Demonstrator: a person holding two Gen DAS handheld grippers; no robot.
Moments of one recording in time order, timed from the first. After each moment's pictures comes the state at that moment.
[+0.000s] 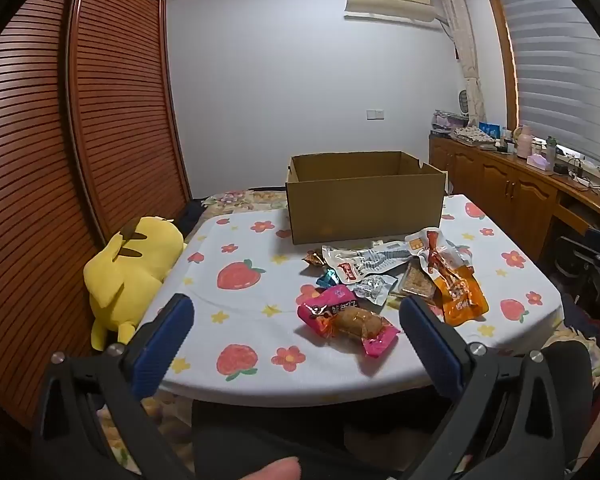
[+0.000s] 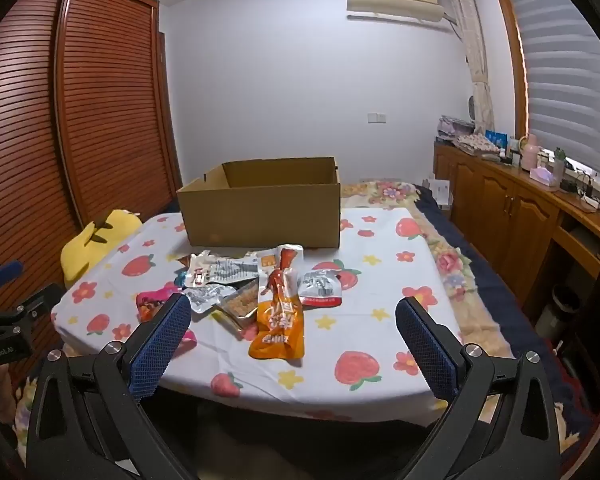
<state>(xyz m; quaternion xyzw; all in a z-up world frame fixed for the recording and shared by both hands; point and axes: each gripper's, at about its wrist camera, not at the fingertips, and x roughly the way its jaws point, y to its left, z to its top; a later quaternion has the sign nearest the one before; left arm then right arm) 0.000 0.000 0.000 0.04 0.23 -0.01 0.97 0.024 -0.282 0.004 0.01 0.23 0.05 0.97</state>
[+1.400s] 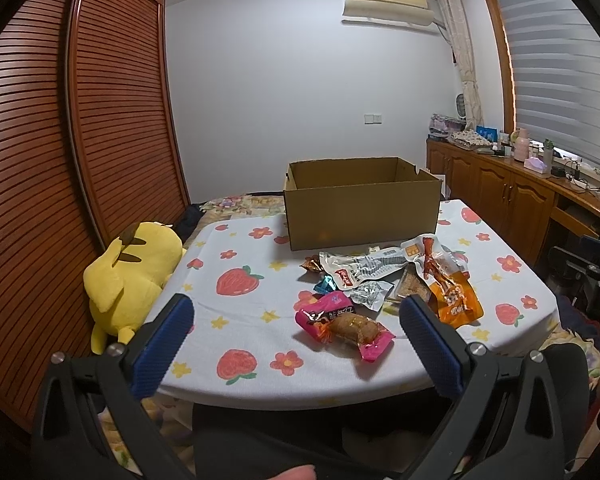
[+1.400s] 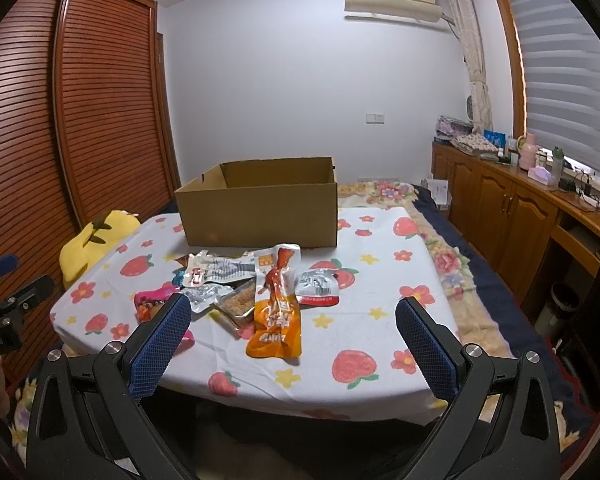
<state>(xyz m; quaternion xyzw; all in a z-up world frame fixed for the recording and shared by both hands) -0.004 -0.003 0.012 0.04 0.22 -0.01 0.97 0.025 -0.285 0.002 0.01 0.23 0.05 0.97</state>
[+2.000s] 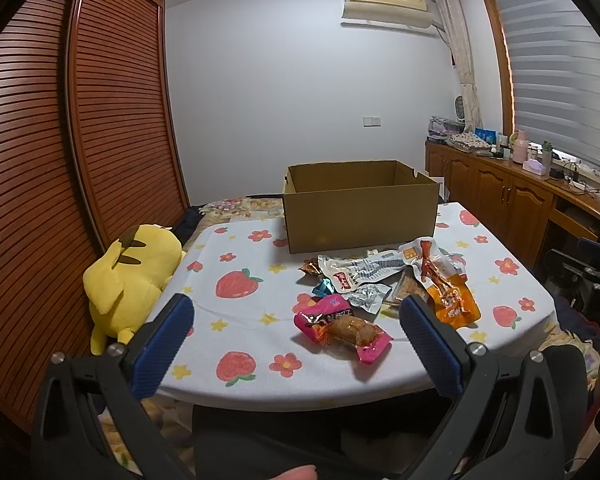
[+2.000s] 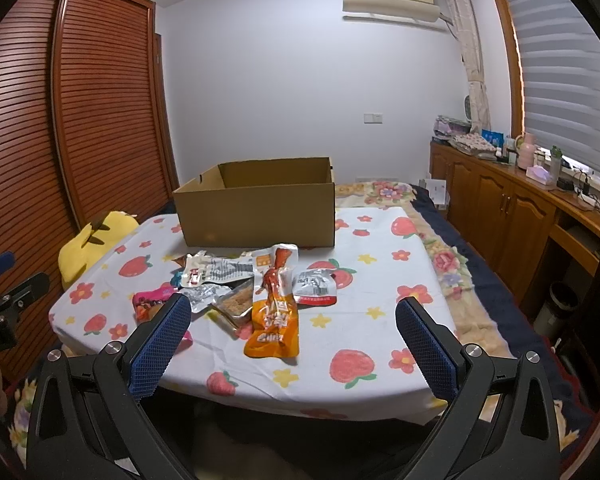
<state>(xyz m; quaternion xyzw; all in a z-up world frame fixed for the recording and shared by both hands) -0.005 -0.005 0.014 0.04 0.22 -0.01 0.98 0.022 -0.284 0.001 0.02 0.23 0.05 0.97</state>
